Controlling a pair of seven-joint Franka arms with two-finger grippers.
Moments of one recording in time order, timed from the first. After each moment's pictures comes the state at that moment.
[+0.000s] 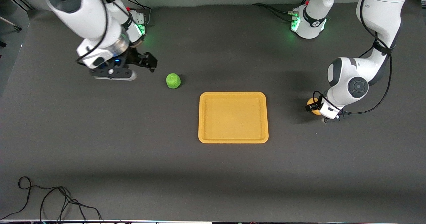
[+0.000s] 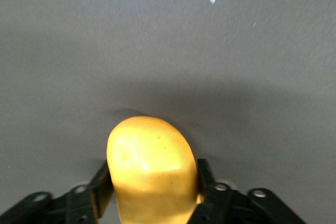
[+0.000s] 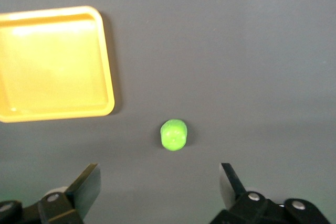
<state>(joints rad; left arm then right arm) 0.04 0.35 -0.11 -2.29 0.03 2.52 -0.35 0.54 0.00 -0.02 -1.75 0.06 1.68 0.61</state>
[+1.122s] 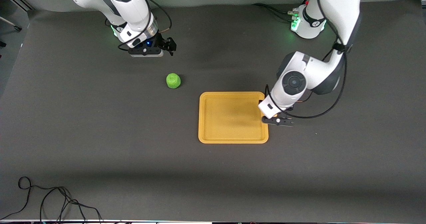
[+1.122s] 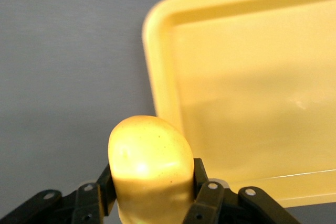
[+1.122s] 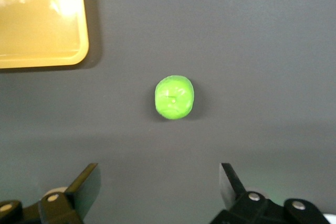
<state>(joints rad) -0.37 0.42 -0.14 -1.90 0.04 2.23 -0.35 0.72 -0.29 -0.02 -2.48 0.06 2.19 0.74</state>
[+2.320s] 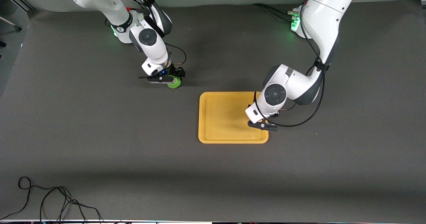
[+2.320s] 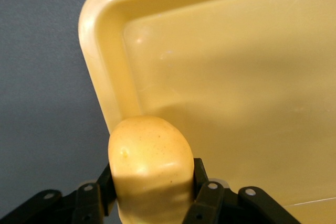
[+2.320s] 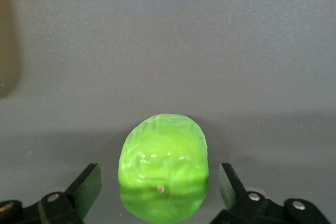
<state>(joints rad) -0.40 0.57 -0.14 -1.81 0.05 2.27 -0.34 0.72 0.16 -0.02 -2.59 0.06 2.77 0.74</state>
